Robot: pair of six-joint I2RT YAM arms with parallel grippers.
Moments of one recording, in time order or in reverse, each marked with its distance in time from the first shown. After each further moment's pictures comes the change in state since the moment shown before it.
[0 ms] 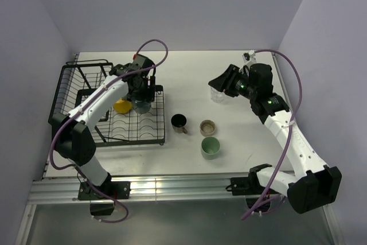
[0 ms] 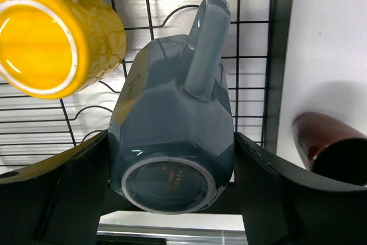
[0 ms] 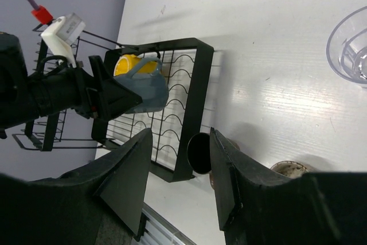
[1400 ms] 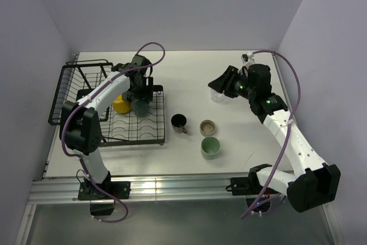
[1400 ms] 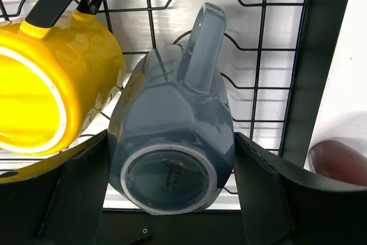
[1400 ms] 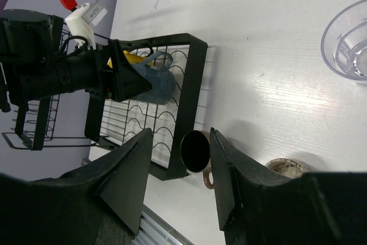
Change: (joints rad) left arm 0.087 0.137 -0.014 0.077 0.069 0.043; right arm 0.000 0.013 -0.013 0.000 0.001 -0.019
